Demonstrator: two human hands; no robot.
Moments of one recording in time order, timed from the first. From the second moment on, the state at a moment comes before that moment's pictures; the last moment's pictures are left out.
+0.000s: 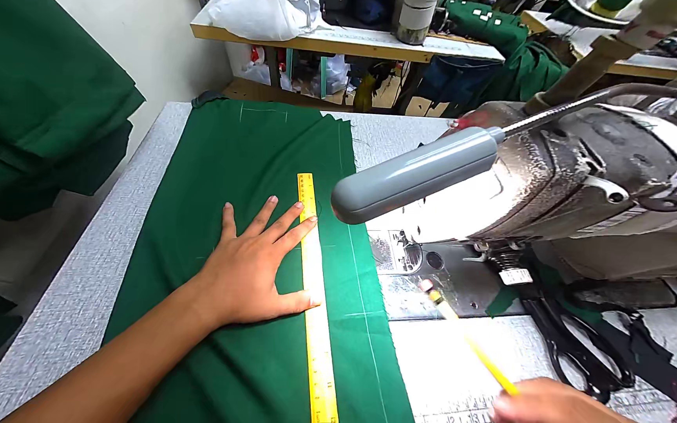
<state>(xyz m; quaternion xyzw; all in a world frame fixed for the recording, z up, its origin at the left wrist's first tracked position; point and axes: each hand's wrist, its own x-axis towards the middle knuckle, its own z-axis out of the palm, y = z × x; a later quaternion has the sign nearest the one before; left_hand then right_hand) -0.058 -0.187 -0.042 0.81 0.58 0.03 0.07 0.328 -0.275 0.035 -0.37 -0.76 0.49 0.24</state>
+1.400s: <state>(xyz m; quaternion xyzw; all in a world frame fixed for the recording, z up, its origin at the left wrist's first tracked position) -0.064 -0.229 -0.058 0.83 0.55 0.09 0.00 0.308 -0.223 0.014 -0.24 -0.66 0.69 0.17</state>
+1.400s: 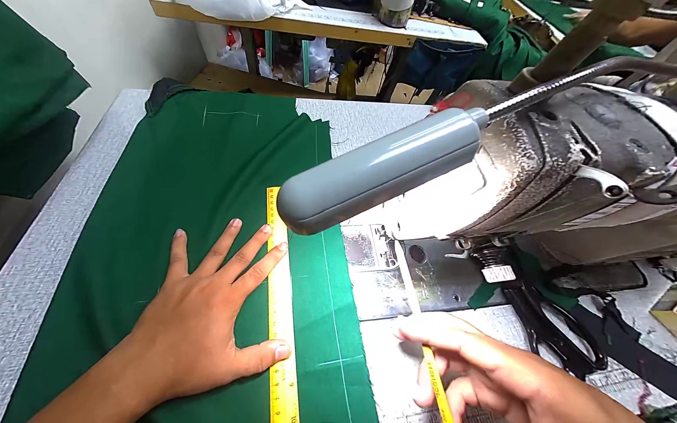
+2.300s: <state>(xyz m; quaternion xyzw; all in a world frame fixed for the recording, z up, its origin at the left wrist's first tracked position) -0.063 -0.229 -0.056 0.82 0.56 0.08 0.01 0.274 -0.211 -0.011 -0.51 -0.84 -0.04 0.20</state>
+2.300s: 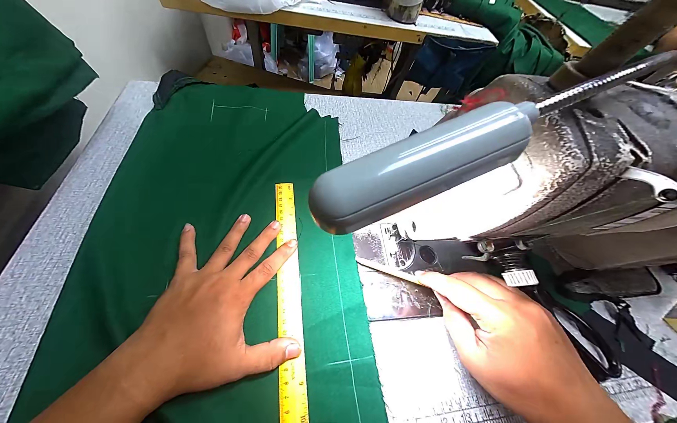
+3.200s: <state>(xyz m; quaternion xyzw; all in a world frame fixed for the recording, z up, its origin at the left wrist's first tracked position) -0.060 -0.229 -0.049 0.82 0.57 0.06 0.04 0.241 -0.203 -0.024 -0.45 -0.86 0.04 0.22</state>
